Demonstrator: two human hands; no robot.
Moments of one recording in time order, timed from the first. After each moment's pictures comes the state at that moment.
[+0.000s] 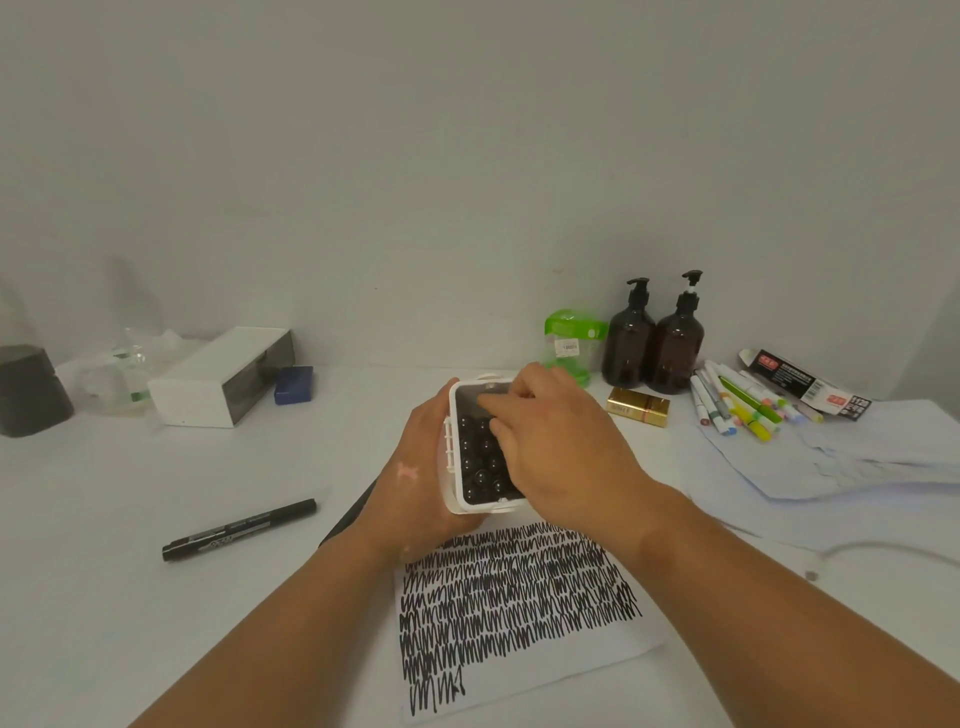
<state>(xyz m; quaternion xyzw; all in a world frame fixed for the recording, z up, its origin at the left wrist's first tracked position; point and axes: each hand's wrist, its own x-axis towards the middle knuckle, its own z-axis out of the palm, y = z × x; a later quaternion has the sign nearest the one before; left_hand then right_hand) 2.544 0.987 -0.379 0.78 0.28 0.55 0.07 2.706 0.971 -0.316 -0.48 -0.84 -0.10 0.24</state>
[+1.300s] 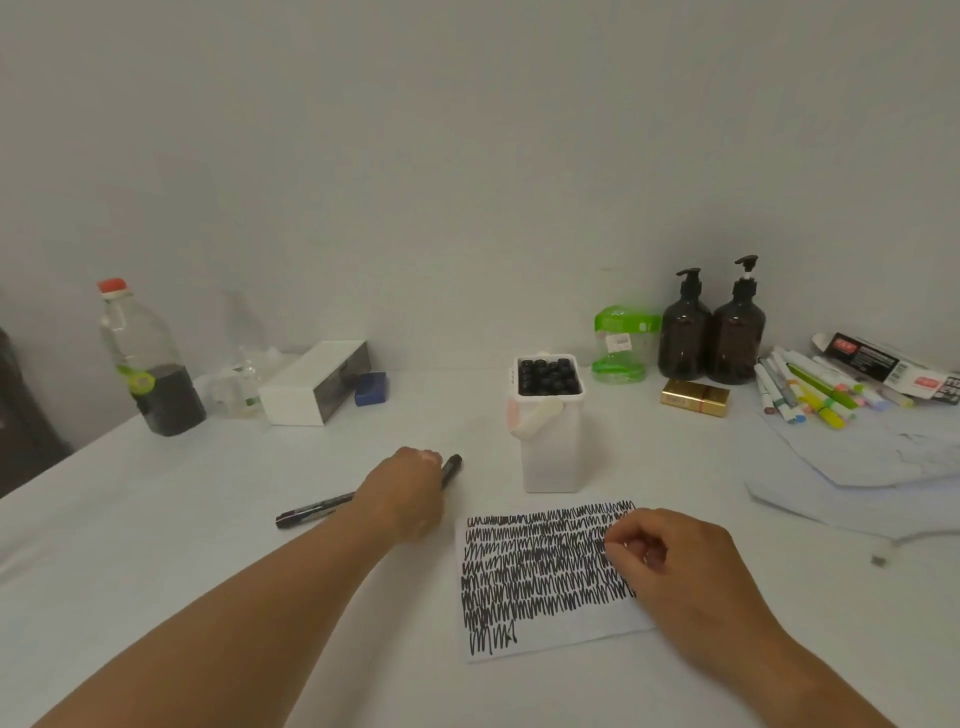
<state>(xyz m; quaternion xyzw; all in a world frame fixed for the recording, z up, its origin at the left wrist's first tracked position) 2.478 0.984 -0.391 0.67 0.74 0.01 -0.02 2.774 0.912 -0.418 -0.54 -0.73 0.17 0.37</state>
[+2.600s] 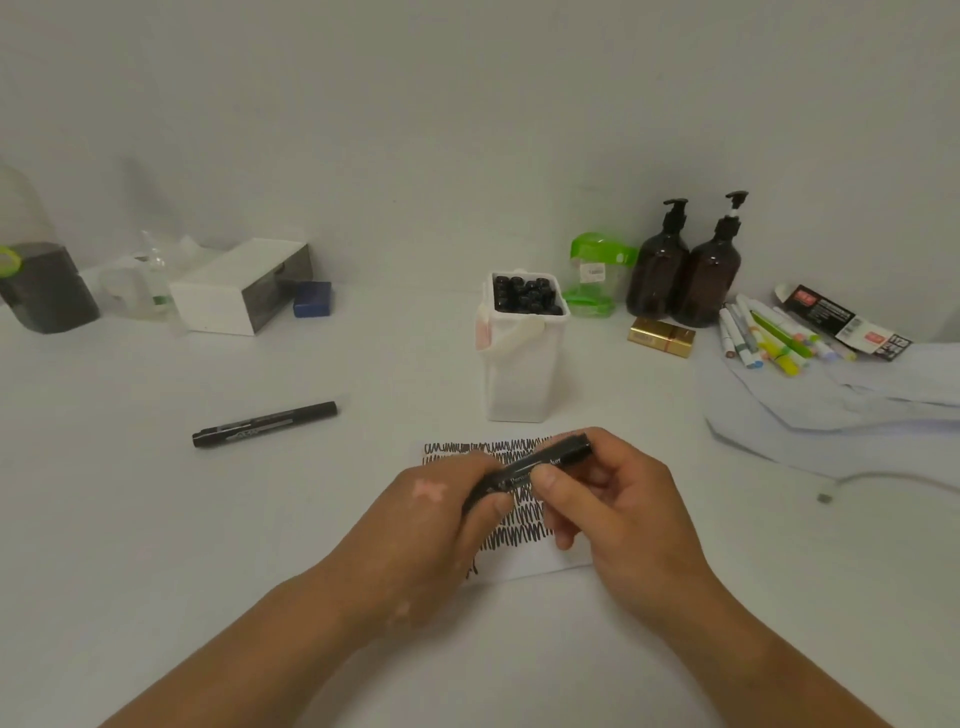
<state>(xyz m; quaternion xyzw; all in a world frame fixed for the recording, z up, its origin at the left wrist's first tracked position) 2.541 0.866 -0.398 0.79 0.49 0.32 0.17 2.733 0.884 -0.400 -0.38 -0.64 0.45 0.50</state>
